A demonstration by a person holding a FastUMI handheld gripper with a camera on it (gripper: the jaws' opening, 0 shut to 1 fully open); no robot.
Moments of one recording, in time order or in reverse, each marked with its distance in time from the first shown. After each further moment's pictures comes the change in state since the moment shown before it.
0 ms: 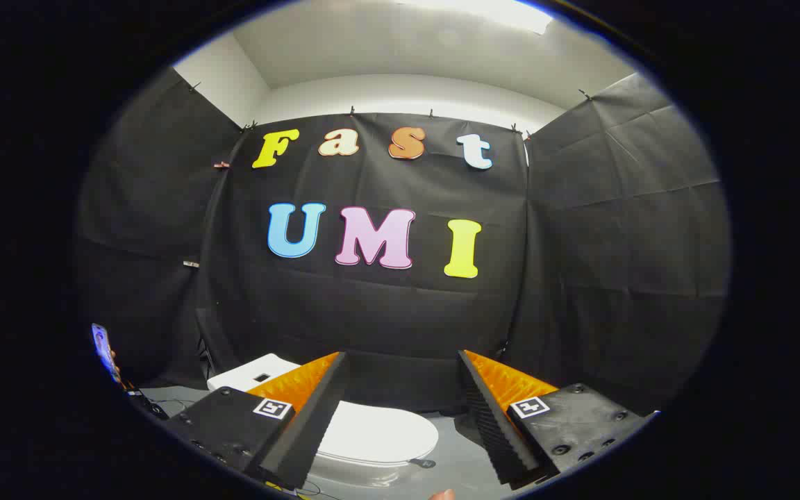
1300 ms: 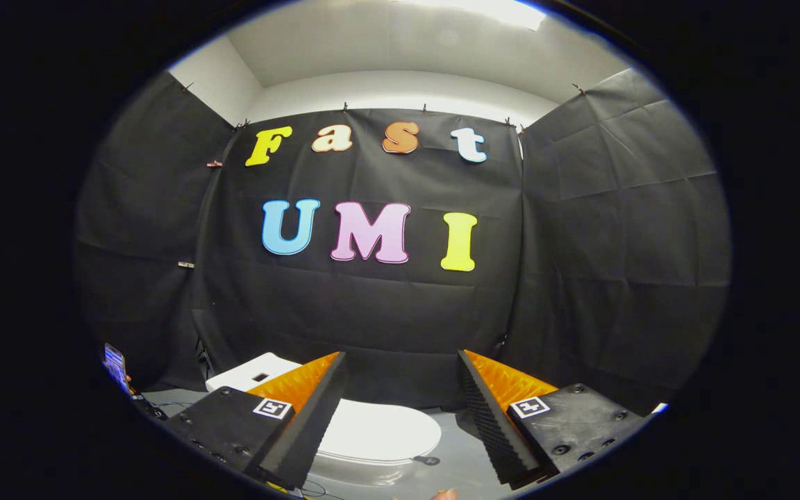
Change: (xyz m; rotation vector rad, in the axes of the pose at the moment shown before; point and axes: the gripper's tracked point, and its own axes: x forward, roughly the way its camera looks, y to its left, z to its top) arm 0.006 -0.004 -0.010 0.027 0.016 -0.026
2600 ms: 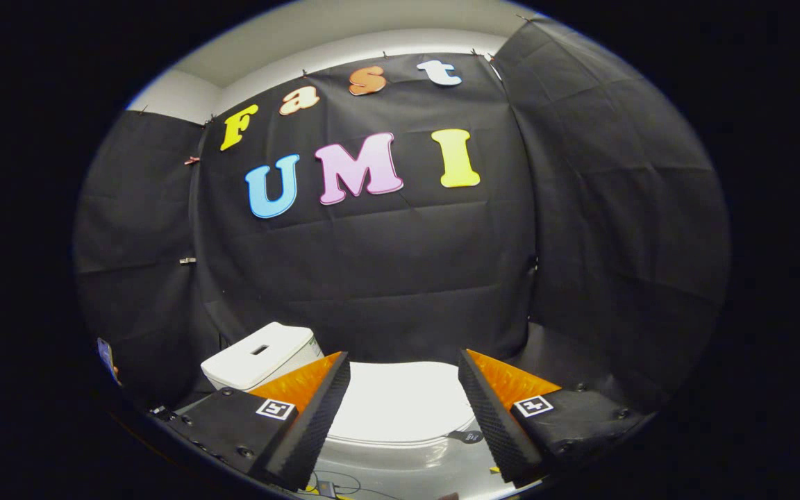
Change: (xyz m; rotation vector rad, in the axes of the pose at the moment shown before) arm 0.093 -0.037 -0.198 0.245 0.236 0.079
